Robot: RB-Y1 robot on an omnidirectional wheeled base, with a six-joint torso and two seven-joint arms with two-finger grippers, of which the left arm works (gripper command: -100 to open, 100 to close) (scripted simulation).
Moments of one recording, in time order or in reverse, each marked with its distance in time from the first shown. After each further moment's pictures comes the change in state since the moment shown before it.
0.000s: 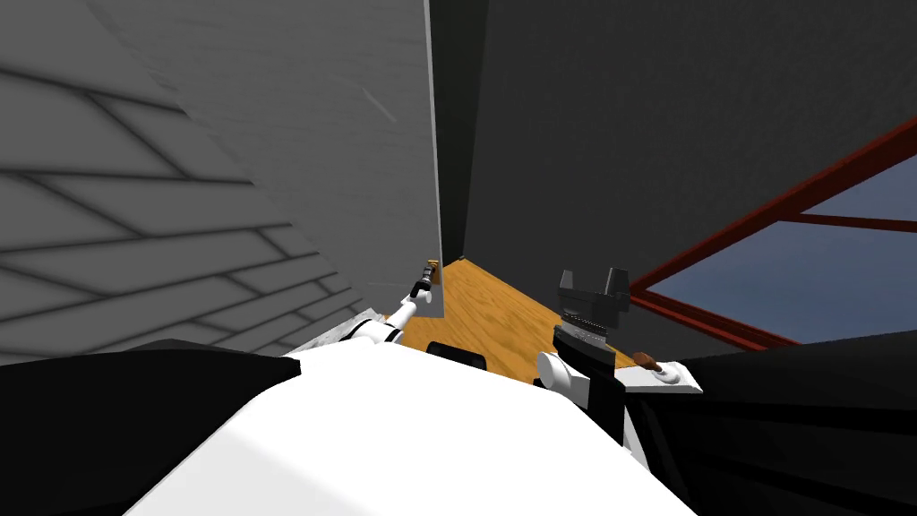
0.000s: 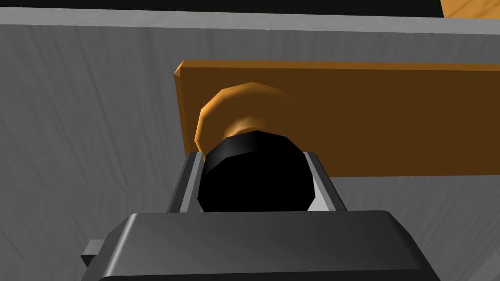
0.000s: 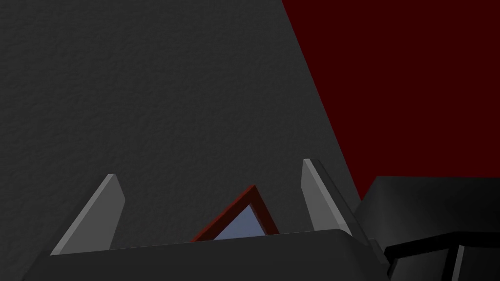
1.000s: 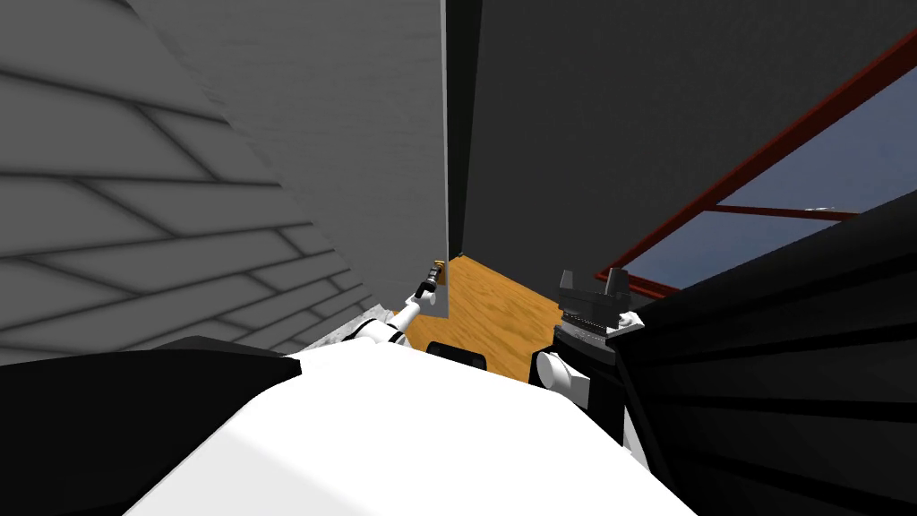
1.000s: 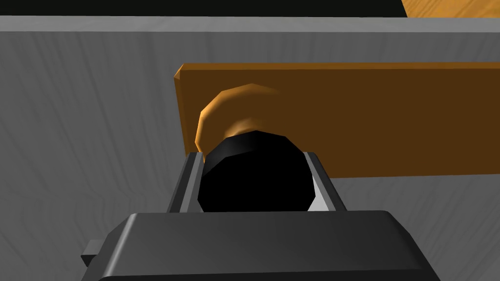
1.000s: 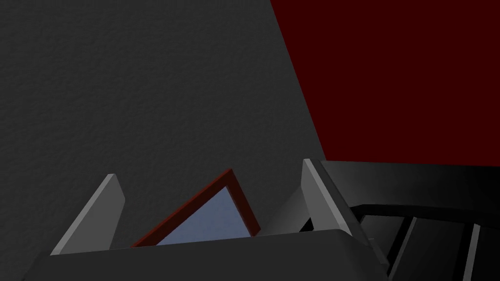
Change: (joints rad) arm -0.004 -0.018 -0.085 -0.014 -0.025 0.003 0.026
